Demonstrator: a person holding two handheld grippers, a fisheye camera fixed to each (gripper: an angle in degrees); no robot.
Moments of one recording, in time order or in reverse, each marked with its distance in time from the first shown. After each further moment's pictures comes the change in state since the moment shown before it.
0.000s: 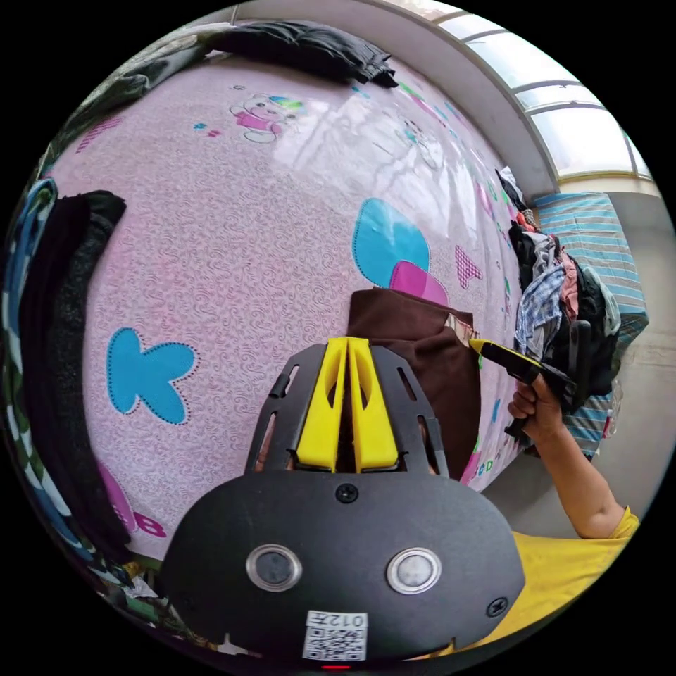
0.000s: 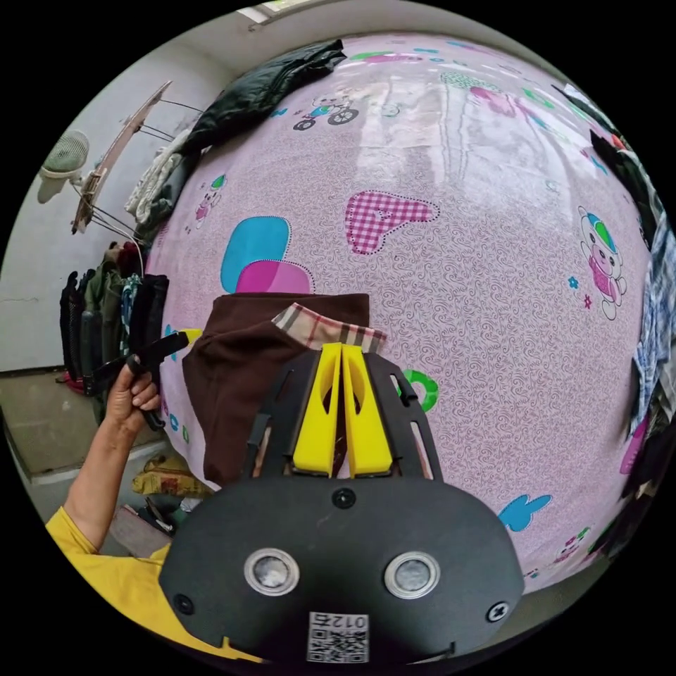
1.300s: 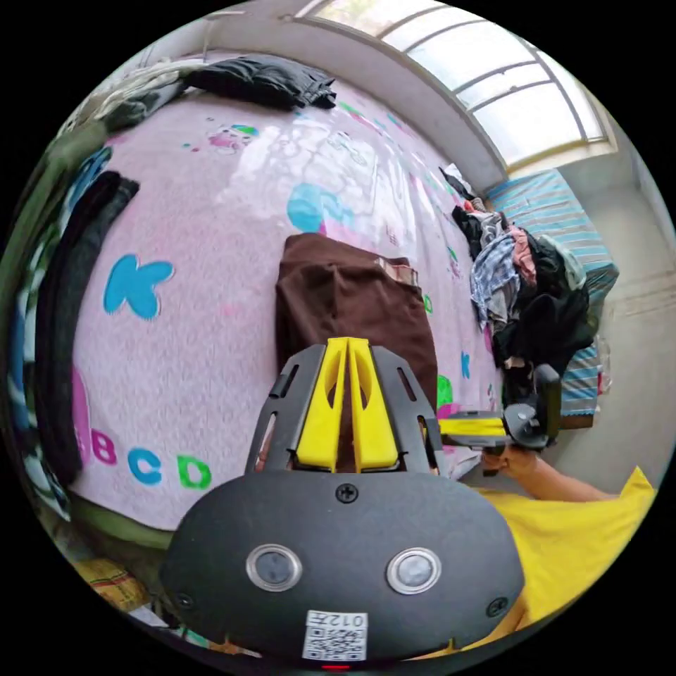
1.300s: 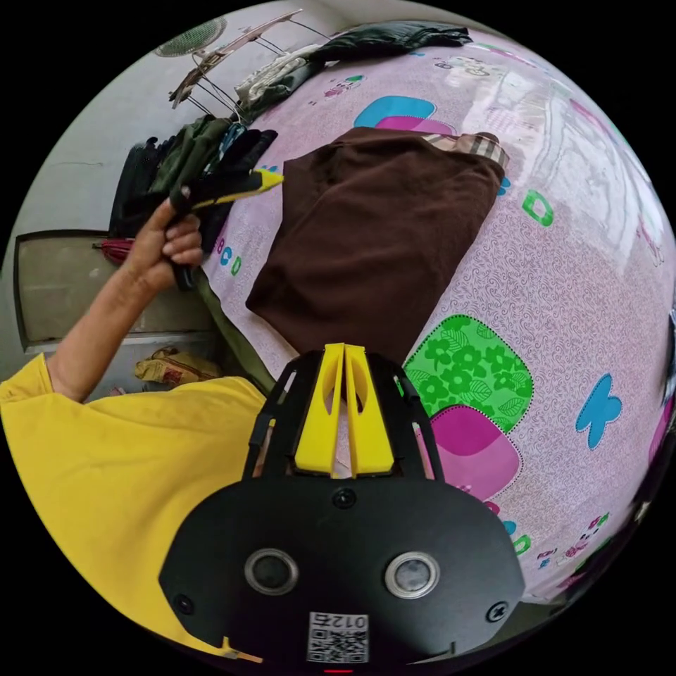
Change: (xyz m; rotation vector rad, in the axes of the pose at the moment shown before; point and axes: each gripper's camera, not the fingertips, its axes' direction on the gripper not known) left arm -0.037 0.170 -0.056 0.109 0.073 0.129; right arm -0.088 0.161 0.071 -0.181 -0.129 -0.322
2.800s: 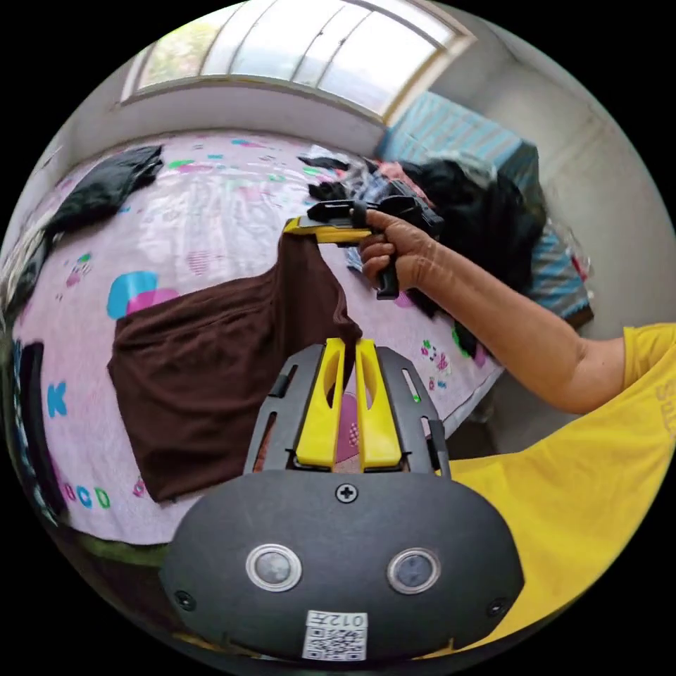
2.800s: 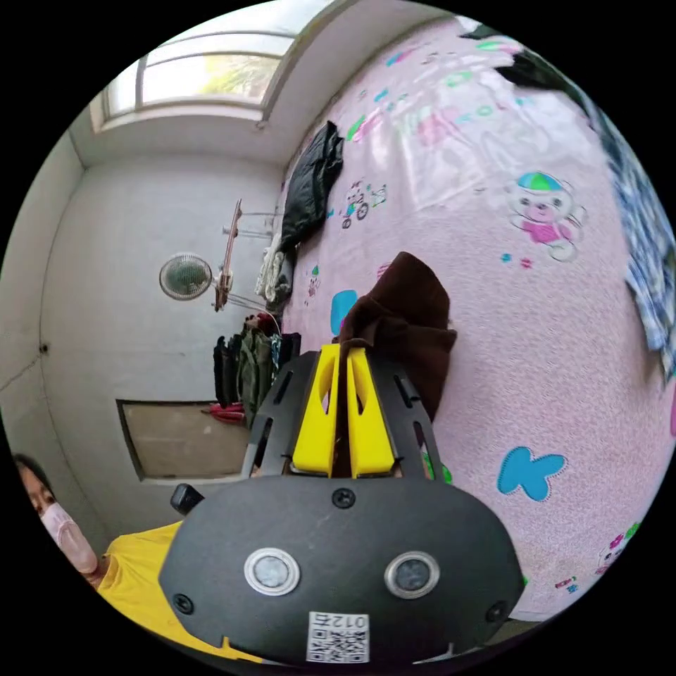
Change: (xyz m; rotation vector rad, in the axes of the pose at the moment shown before) left arm 0.442 0.248 0.125 0.091 0.039 0.414; right arm 0.265 0.016 0.079 0.470 -0.466 0.362
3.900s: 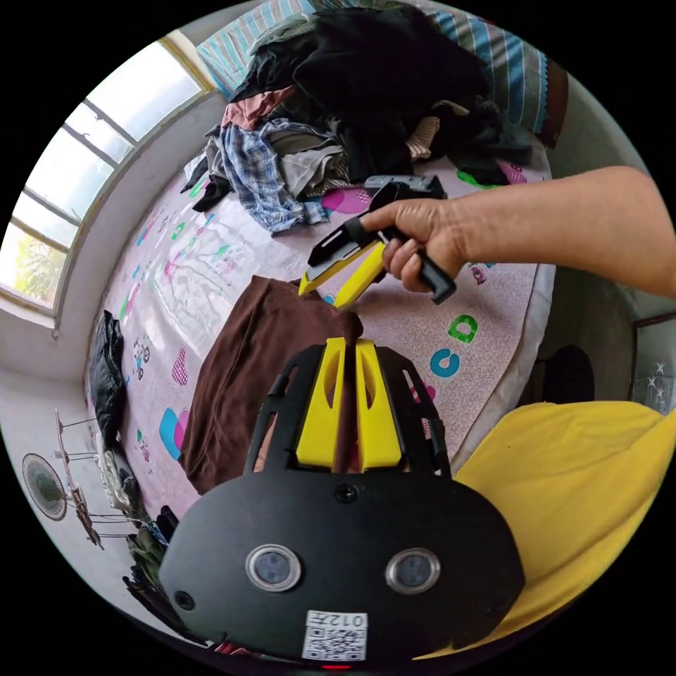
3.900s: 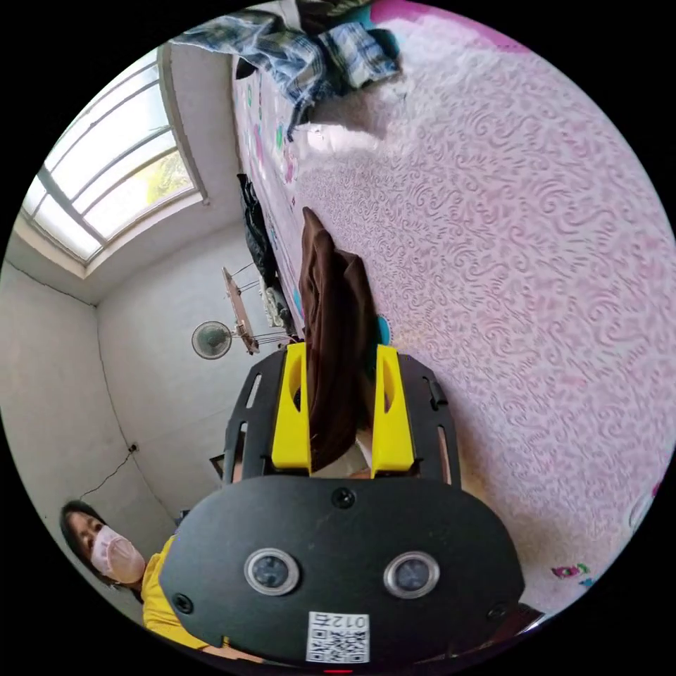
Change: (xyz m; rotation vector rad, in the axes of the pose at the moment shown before) left arm 0.406 0.039 0.298 -0.324 -0.413 0.748; right arm 0.420 0.280 0.023 0.020 -0.312 0.452
